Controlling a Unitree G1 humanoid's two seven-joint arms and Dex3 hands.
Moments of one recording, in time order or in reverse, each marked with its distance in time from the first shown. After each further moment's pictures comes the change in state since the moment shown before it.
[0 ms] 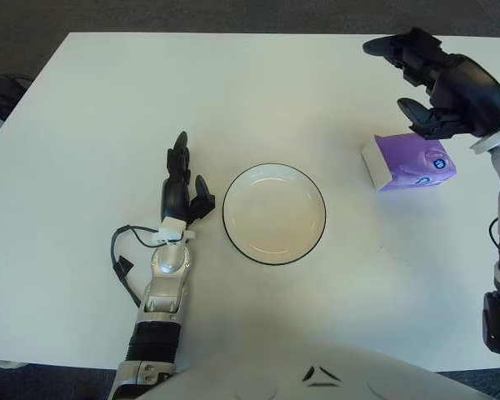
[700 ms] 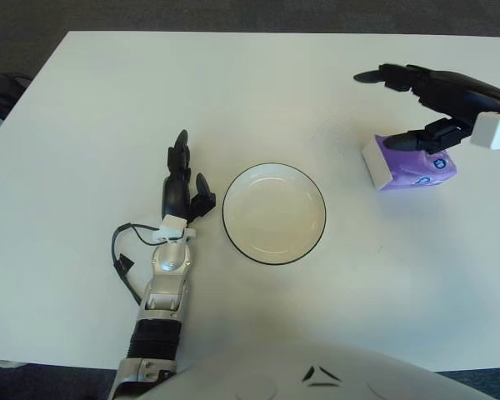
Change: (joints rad) left arm -0.019 -0.006 0.002 -0.001 -0.001 0.020 0.000; right arm -0.135 -0.405 0.233 0.138 -0.370 -0.385 0.307
